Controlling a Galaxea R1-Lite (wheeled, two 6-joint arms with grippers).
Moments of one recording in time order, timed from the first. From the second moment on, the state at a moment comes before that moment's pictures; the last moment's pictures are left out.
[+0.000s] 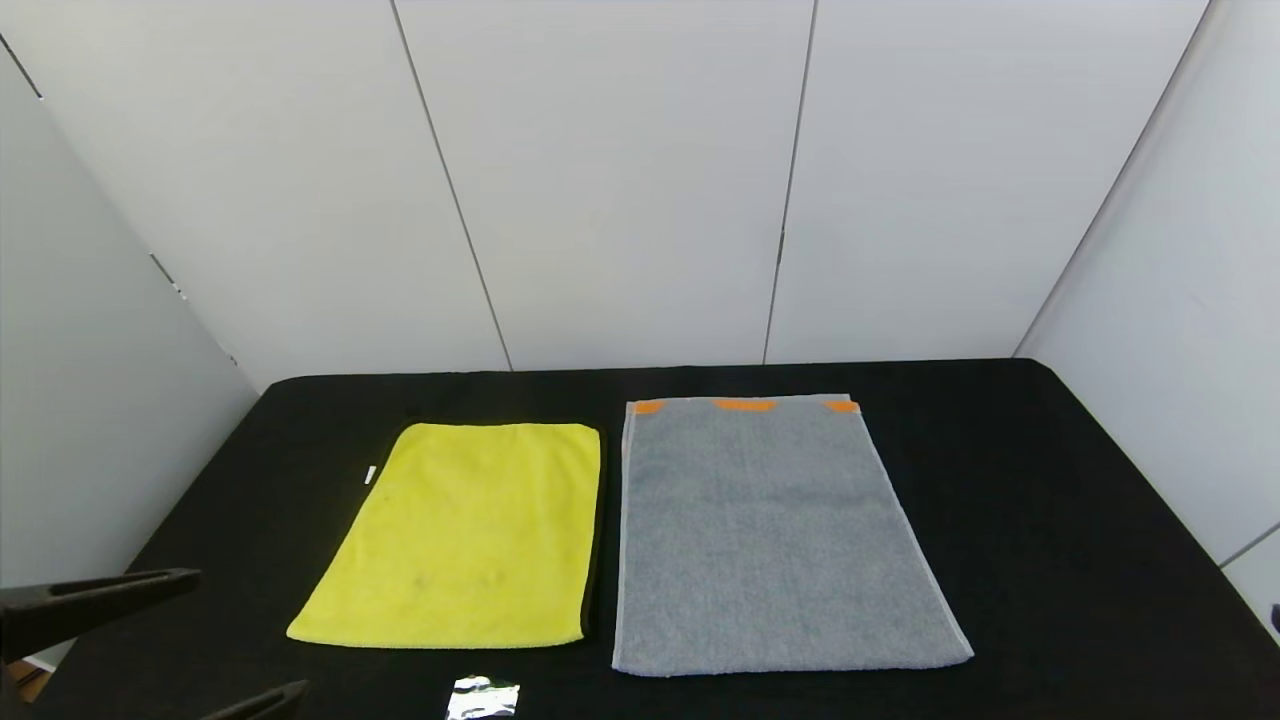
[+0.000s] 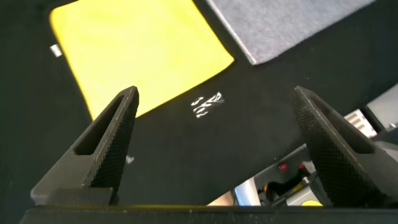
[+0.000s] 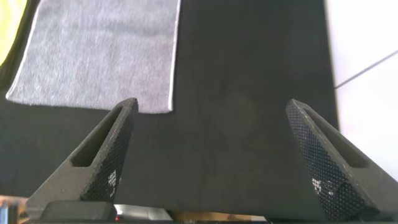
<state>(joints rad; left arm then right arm) -0.32 0.87 -0.69 0.28 -0.12 0.14 0.10 0.77 -0.62 0.25 0.01 0.04</state>
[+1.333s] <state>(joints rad) -0.60 1.43 -0.80 0.10 -0.25 0.39 -0.09 1.17 -0.66 0.24 0.45 -0.41</state>
